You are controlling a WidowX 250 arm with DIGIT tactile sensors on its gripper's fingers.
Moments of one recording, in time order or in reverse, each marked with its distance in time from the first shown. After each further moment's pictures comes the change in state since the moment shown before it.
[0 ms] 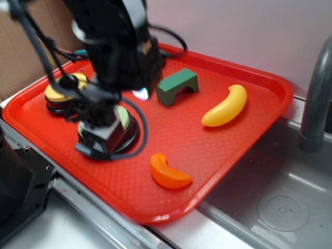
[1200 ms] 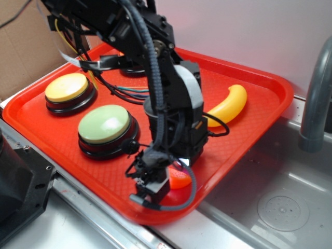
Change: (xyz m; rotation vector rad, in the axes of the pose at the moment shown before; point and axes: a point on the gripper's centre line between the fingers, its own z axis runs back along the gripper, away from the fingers) arm 0.045 -0.010 -0.076 -0.206 -0.145 -0.069
